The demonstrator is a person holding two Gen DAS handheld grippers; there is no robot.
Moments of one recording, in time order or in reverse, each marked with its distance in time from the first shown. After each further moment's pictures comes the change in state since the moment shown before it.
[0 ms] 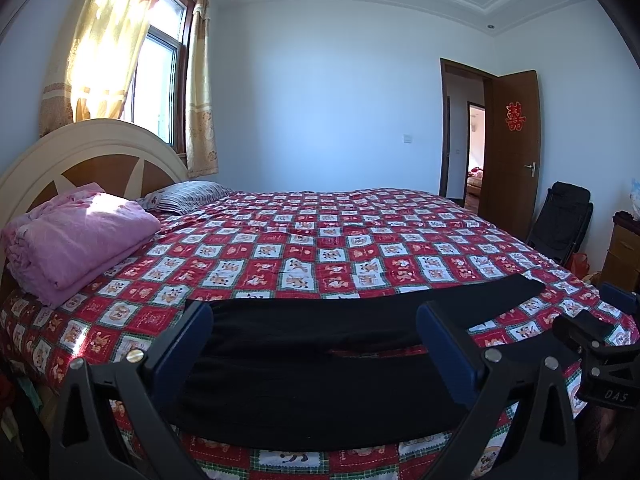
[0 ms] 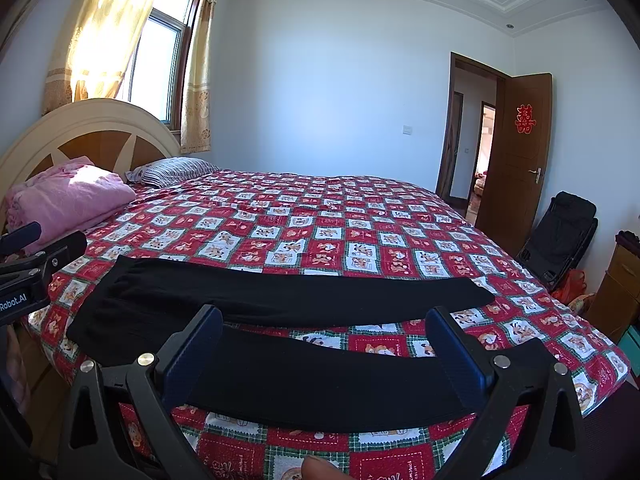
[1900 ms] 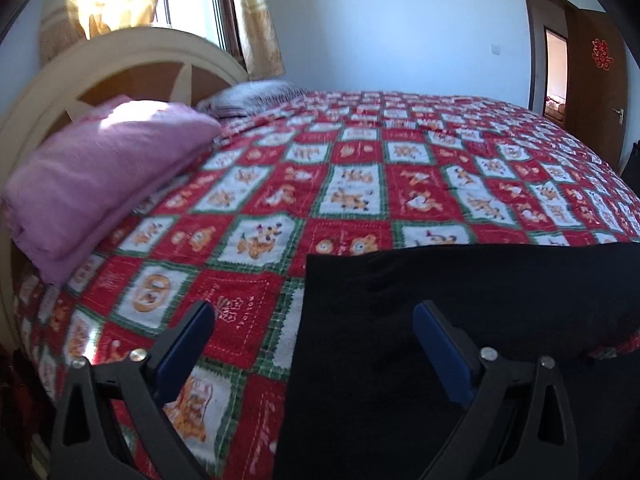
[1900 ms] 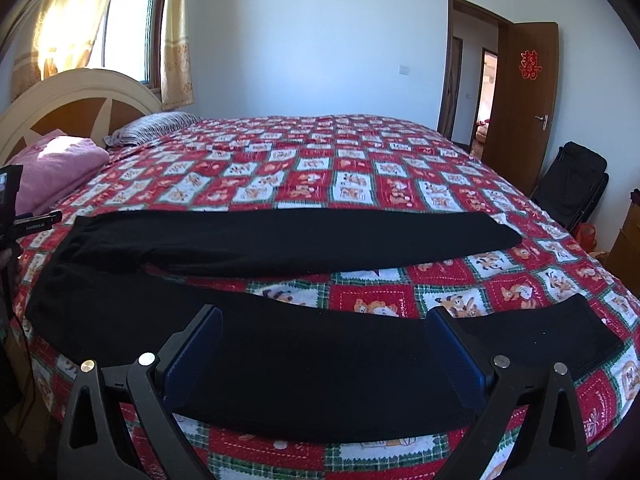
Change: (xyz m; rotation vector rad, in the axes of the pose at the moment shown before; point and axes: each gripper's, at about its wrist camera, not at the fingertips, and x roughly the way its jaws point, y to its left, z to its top) left arm 0.233 0.188 -0.042 -0.014 0.391 0.258; right arm 0.117 -0.039 -0.048 0.051 0.227 0.007
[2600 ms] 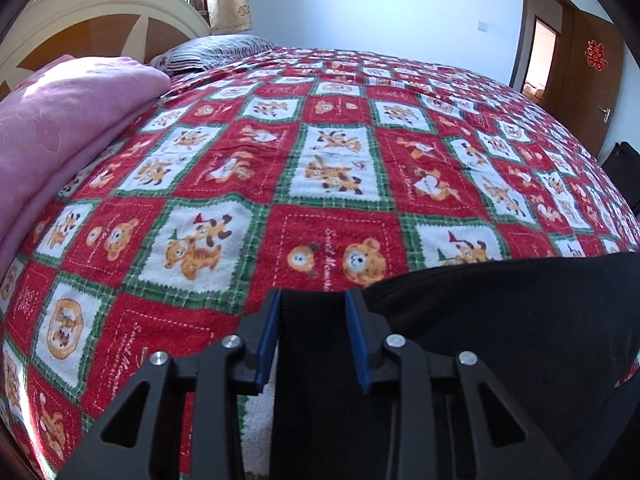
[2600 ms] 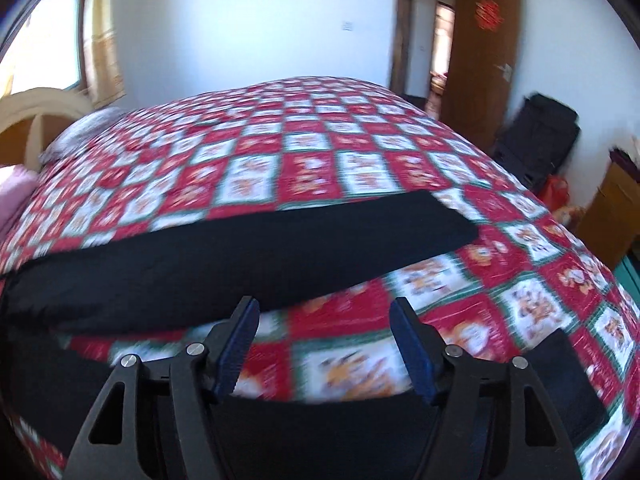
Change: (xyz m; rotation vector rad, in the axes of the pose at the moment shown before) left arm 0.085 0.000 0.029 -0.011 0.132 -0.184; right arm 0.087 -0.140 0.062 0.184 0.147 -0.152
